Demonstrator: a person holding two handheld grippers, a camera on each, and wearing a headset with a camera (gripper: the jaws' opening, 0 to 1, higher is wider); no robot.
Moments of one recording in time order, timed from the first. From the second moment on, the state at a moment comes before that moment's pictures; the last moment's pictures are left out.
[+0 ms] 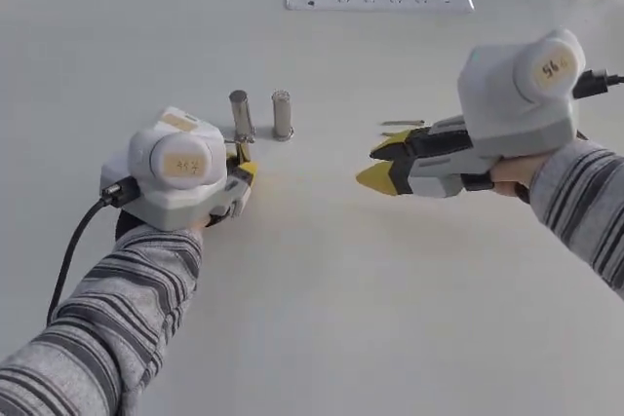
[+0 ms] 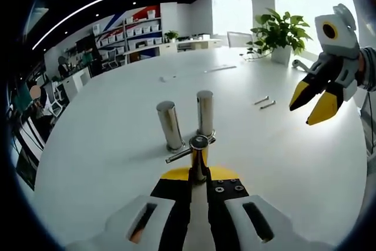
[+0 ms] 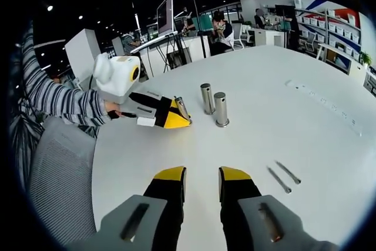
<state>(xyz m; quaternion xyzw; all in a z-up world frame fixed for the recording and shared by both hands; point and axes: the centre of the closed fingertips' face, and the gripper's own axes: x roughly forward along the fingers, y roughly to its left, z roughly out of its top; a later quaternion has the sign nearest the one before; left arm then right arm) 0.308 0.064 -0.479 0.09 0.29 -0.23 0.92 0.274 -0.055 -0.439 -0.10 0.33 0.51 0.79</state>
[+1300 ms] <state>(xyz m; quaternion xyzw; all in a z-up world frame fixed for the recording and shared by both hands) 0.298 0.068 -0.476 0.08 0.29 -0.25 0.92 0.293 -0.053 -0.437 -0.11 0.31 0.49 0.81</state>
